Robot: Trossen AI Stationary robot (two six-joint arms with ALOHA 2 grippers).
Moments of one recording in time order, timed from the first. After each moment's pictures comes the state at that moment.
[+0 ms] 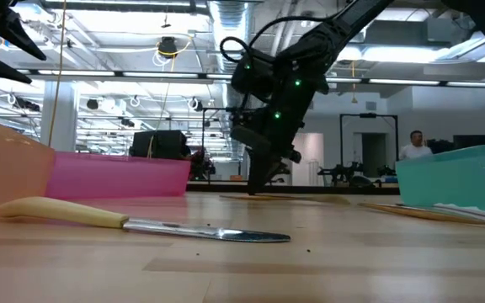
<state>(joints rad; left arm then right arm) 0.15 0.01 0.75 -1.27 -0.58 -1.06 -0.19 2.03 1.34 -0.36 0.09 0.30</state>
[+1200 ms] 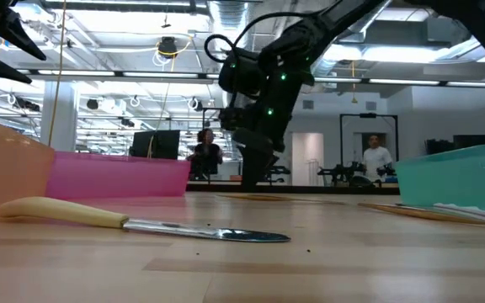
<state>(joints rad) 0.15 0.01 0.75 -1.27 -0.58 -1.05 -0.19 2.10 1.51 -0.55 0.10 0.03</state>
